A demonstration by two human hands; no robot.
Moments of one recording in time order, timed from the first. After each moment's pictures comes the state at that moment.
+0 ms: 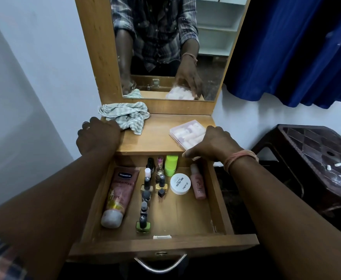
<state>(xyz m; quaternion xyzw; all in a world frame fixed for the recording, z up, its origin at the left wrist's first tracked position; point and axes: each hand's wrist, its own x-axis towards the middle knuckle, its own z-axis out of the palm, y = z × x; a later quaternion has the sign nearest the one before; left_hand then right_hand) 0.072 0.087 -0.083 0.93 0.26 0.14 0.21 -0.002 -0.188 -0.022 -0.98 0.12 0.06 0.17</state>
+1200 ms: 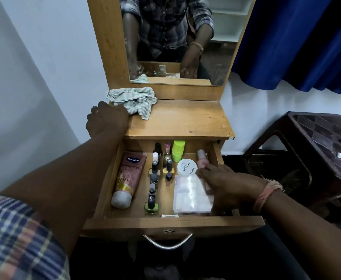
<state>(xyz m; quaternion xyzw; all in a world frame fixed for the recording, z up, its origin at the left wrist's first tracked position) 0.073 0.089 -0.083 0.93 0.25 0.14 0.22 -0.092 -0.193 -0.071 -0.95 -0.15 0.28 -0.01</state>
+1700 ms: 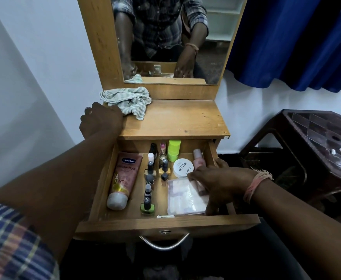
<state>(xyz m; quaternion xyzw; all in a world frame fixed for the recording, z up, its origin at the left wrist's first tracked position) 0.075 0.088 -0.083 0.93 0.26 0.14 0.22 -0.079 -0.194 -0.070 -0.93 -0.18 0.33 -0.03</state>
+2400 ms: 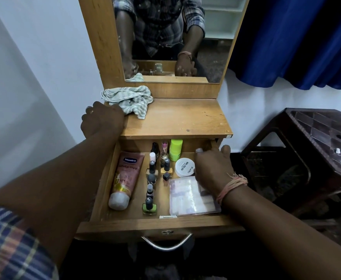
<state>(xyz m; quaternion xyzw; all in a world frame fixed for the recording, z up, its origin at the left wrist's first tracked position) 0.073 0.088 -0.082 0.93 0.25 0.14 0.21 -0.067 -0.166 -0.099 -1.00 -0.03 0.00 -0.06</state>
